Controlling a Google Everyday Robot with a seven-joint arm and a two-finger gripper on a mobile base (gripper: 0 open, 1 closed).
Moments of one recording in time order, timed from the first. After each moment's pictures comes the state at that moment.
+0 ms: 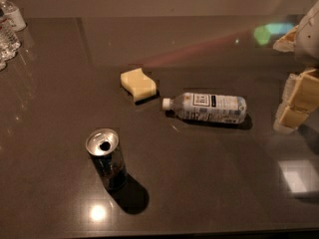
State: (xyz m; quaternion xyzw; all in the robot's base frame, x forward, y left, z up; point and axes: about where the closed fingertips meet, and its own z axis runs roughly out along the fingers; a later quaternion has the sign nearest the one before) arm 0.438 -0.217 0.976 -0.60 0.78 -0.03 0.16
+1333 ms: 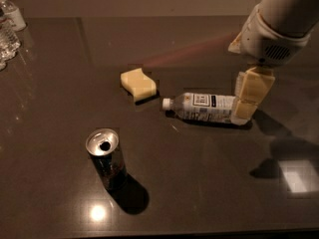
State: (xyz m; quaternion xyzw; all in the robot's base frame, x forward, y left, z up) arm 0.478 -0.155 0.951 -0.65 0.75 -0.01 0.15
